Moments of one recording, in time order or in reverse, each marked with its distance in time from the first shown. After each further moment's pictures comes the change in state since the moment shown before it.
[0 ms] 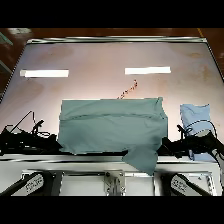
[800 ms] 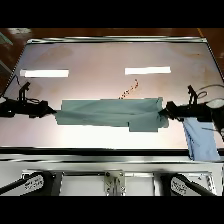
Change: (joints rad) left arm -0.096 -0.165 0.571 -0.115 0.032 0.008; right arm 0.195 -0.058 0.521 0.249 -0.090 0.064
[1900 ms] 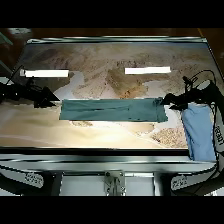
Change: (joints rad) left arm 0.007 -0.401 0.403 0.004 -0.179 -0.216; right arm 0.015 -0.408 0.378 -0.319 0.037 0.051
